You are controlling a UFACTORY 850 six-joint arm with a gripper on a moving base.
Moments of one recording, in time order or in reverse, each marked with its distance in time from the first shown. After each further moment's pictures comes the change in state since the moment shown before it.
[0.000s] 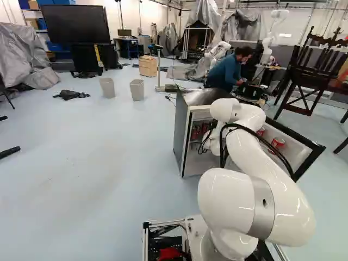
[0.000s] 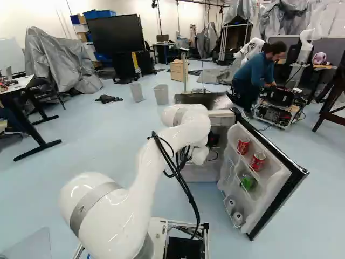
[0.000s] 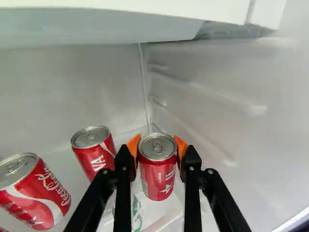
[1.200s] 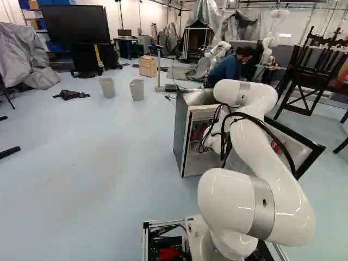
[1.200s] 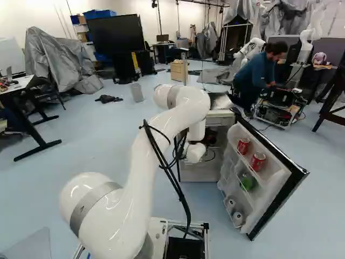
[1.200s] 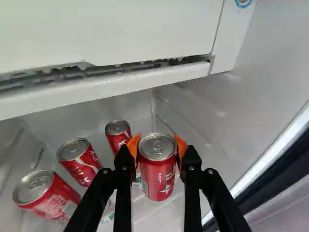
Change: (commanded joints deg) arm 0.6 17.0 24.1 0.0 0.0 0.0
